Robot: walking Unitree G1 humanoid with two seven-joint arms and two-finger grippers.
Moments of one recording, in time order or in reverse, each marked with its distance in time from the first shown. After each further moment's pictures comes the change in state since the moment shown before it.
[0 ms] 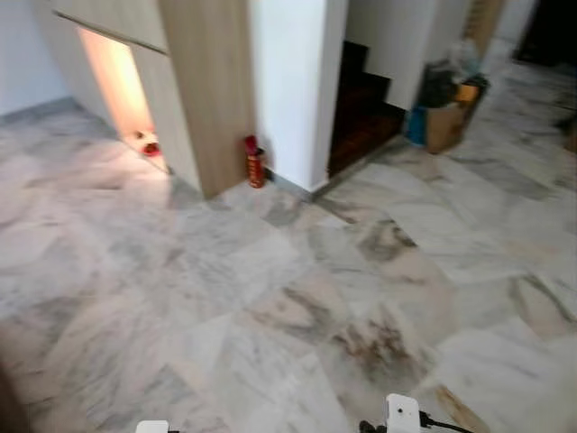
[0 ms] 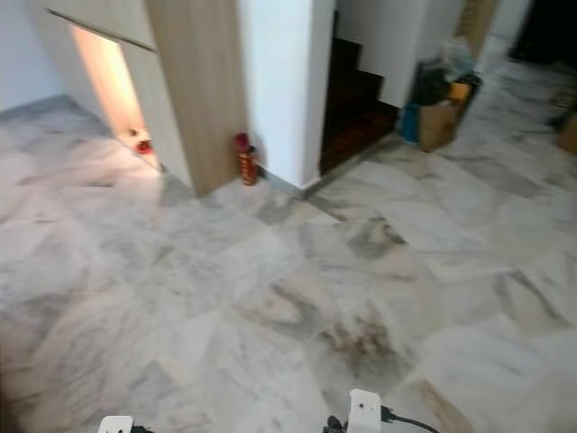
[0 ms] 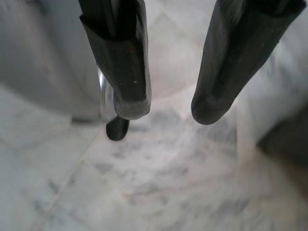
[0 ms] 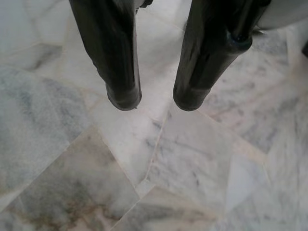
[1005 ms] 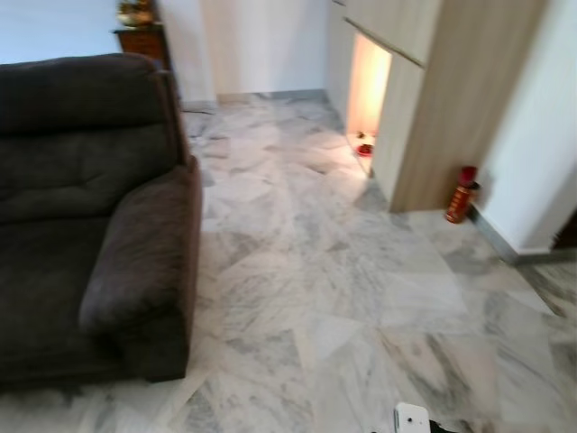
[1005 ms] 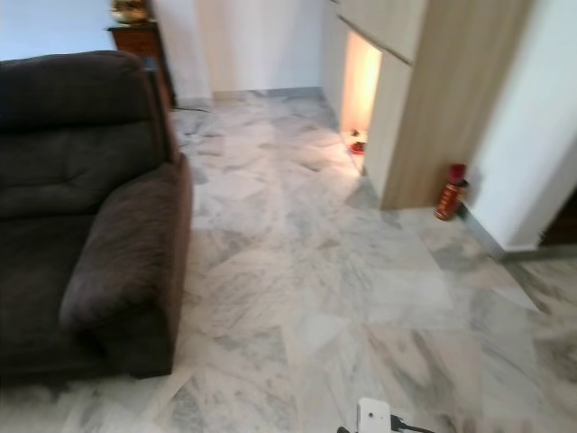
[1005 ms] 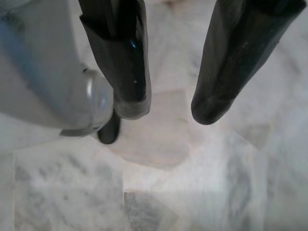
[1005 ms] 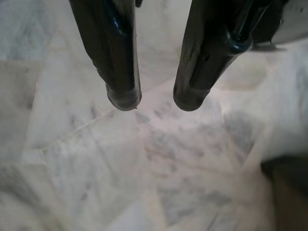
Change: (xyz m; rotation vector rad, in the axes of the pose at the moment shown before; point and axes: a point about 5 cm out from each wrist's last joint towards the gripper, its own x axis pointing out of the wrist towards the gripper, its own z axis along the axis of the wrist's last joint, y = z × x) left arm -0.001 0.010 -0.004 0.001 0.008 0.058; right arm 0.001 0.003 0.000 -0.023 0.013 0.030
